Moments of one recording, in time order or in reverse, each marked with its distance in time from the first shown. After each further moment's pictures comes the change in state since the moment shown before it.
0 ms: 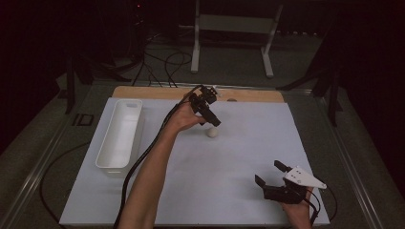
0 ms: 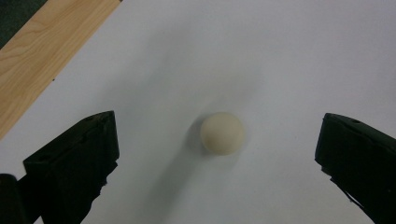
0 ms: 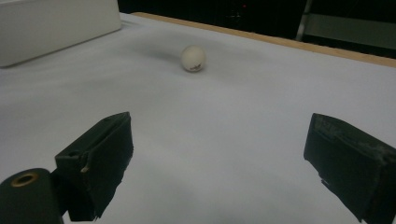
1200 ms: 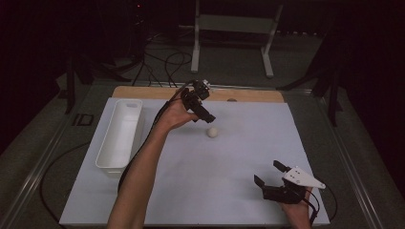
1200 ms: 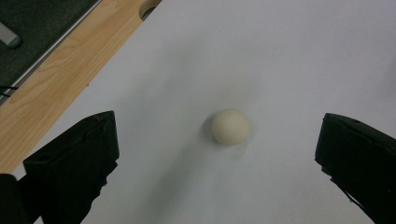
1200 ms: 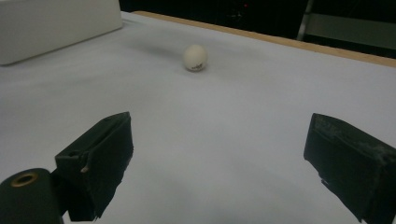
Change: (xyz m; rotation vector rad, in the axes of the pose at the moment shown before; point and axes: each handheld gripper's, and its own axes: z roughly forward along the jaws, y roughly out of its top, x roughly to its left) left arm 0.004 -0.010 -0.036 -0.067 0.036 0.021; right arm 0.002 0.000 0.001 0.003 0.003 -0.003
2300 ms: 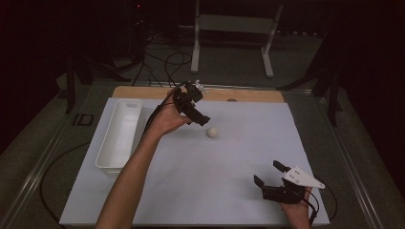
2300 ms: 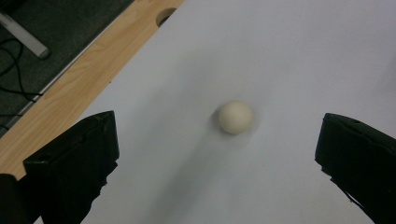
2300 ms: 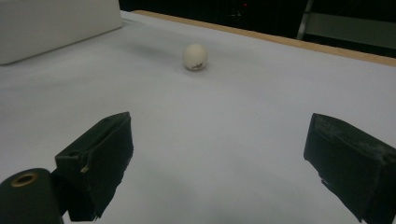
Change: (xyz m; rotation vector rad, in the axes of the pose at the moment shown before) left arm -0.010 -0.018 -0.027 -0.054 0.066 0.007; right arm 0.001 0.000 0.001 0.003 -0.003 0.002
